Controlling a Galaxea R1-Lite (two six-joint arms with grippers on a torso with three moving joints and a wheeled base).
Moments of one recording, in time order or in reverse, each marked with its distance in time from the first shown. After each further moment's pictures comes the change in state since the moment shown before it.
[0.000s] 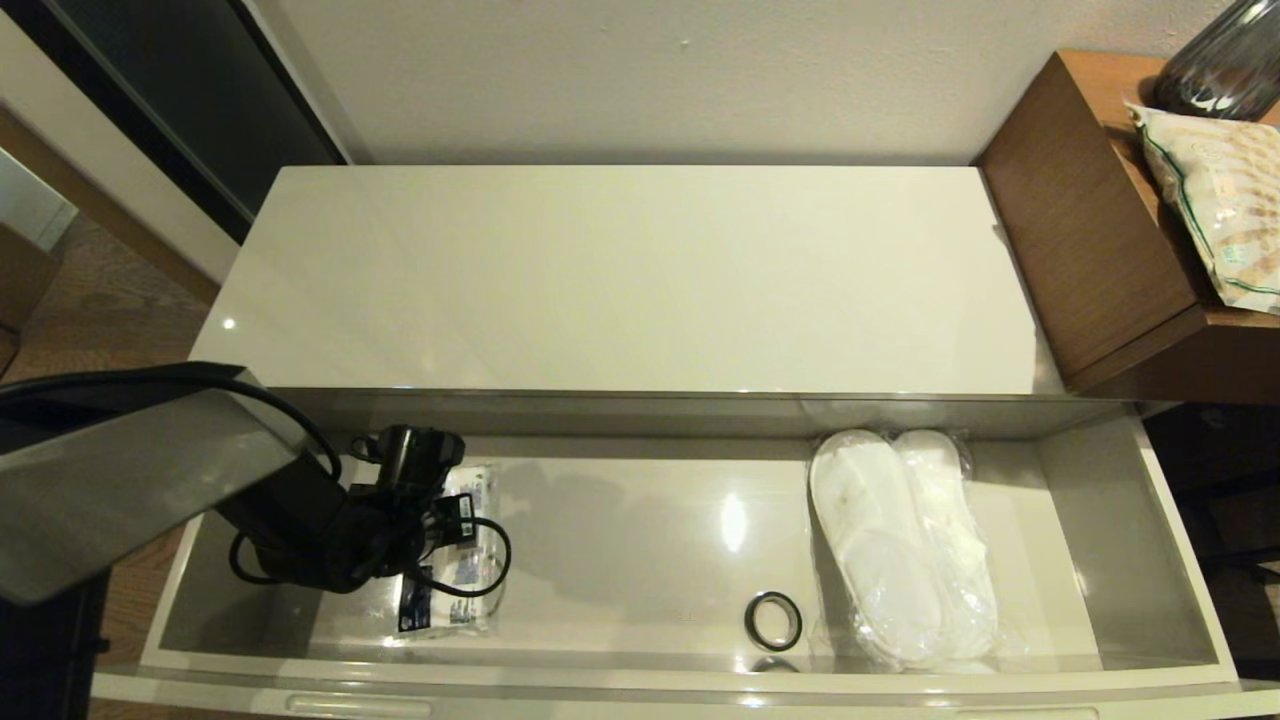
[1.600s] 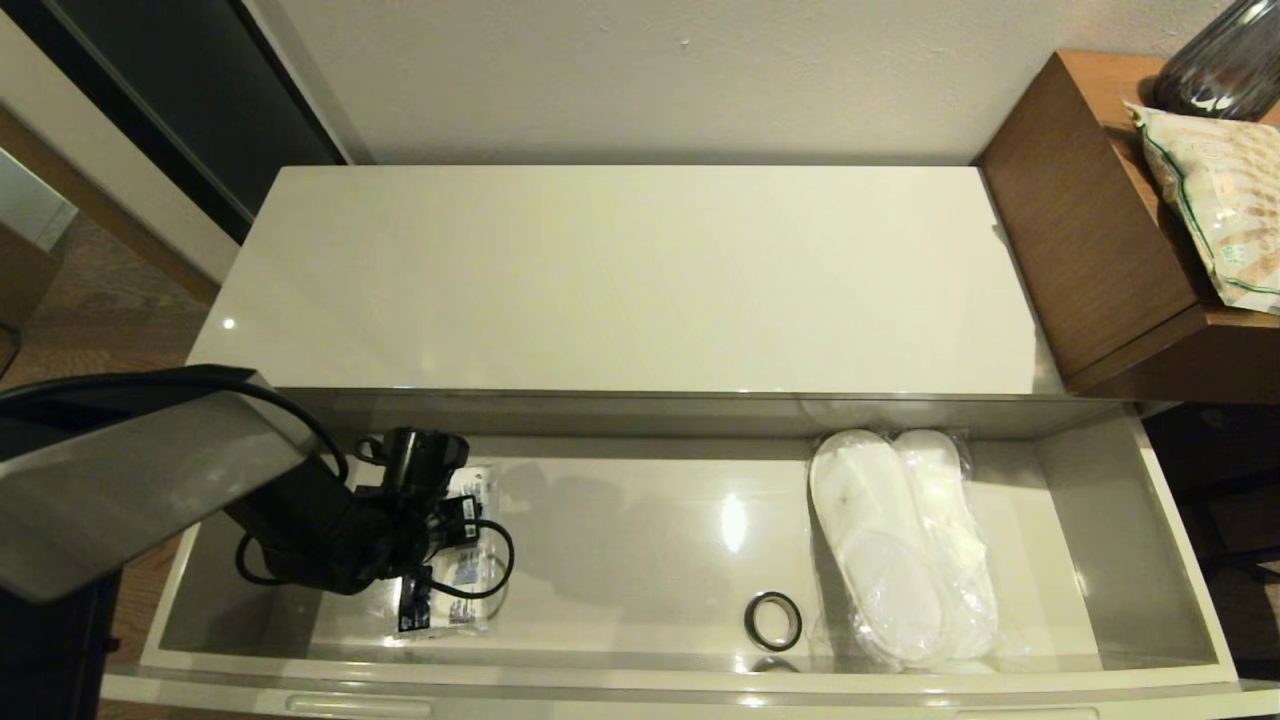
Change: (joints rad) left arm -0.005 0.016 -0.007 -0.007 0.003 0.000; right arm 0.000 0.000 0.000 0.000 0.000 -0.001
